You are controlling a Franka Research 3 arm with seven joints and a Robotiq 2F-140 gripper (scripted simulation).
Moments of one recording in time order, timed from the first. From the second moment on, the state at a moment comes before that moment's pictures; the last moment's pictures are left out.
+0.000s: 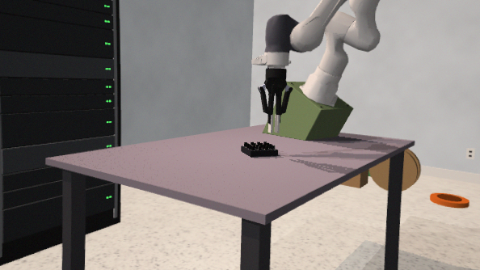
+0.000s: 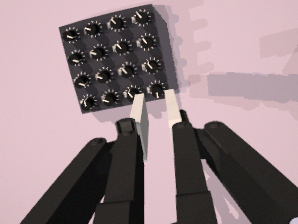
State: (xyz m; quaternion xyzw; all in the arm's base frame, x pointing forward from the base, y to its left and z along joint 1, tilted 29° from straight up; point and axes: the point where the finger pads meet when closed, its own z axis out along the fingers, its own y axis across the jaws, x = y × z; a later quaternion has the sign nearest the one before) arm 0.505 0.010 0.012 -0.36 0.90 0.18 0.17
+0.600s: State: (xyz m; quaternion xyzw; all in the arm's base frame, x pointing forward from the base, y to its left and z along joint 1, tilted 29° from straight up) arm 0.506 0.018 -0.002 -0.36 0.90 0.18 0.17
